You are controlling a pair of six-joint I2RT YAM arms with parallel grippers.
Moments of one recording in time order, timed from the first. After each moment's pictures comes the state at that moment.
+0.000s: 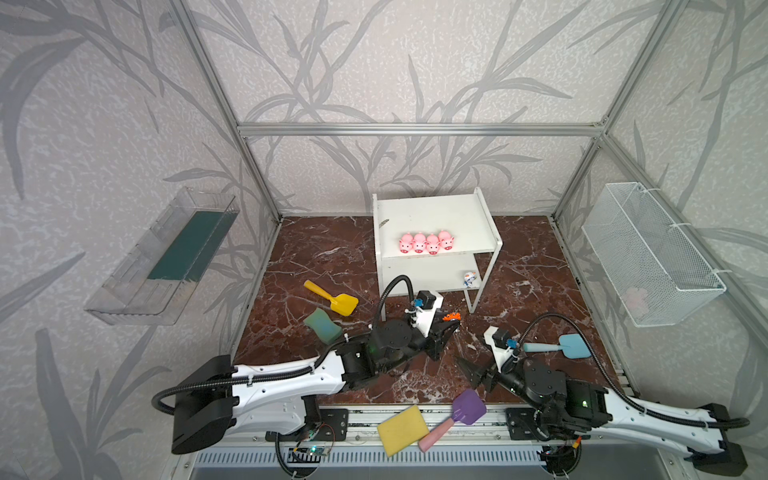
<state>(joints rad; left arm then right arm) -1.17 1.20 0.67 0.38 -0.19 -0.31 1.31 0.26 0.23 -0.24 0.49 0.32</state>
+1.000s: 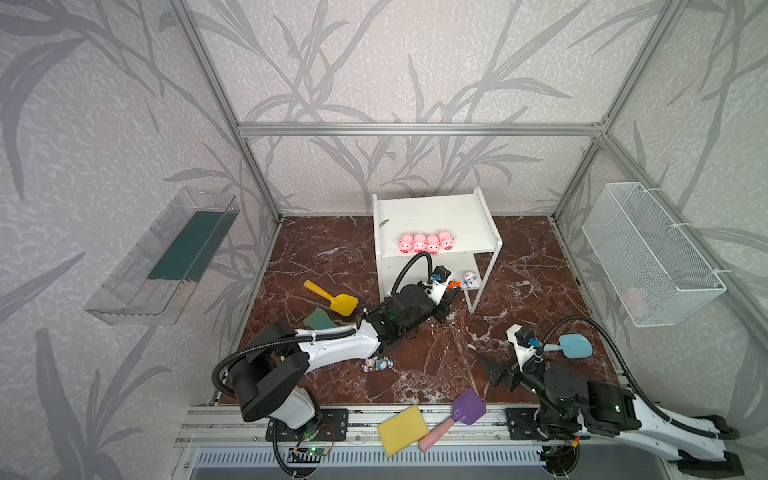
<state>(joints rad) -0.94 1.54 0.80 0.57 -0.08 -0.05 1.31 0.09 0.33 -0.59 0.60 0.35</state>
